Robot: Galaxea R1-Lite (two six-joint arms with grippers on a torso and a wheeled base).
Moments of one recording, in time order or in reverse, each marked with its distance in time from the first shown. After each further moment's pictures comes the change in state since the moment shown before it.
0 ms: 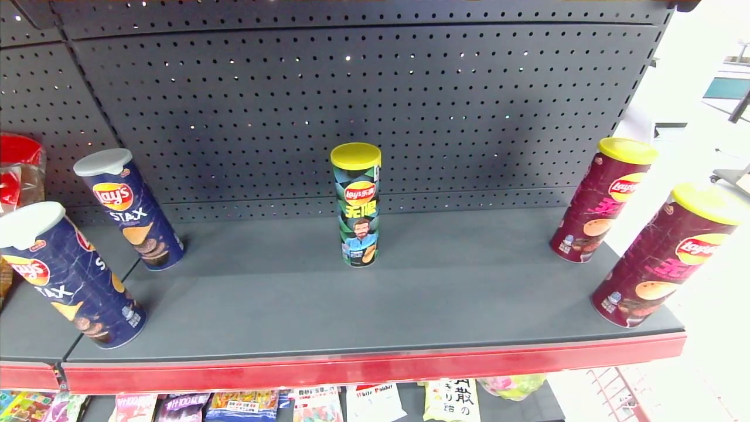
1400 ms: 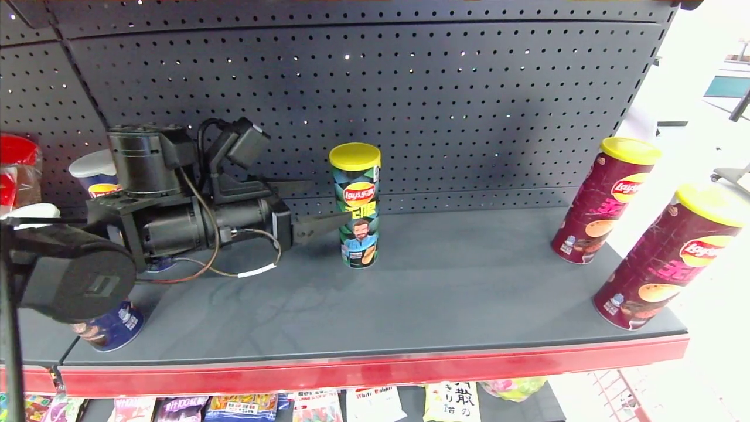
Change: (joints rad) left arm -0.340 1.593 -0.707 -0.681 -0.474 0.138; right arm -0.003 -0.019 0.022 0.000 0.000 0.007
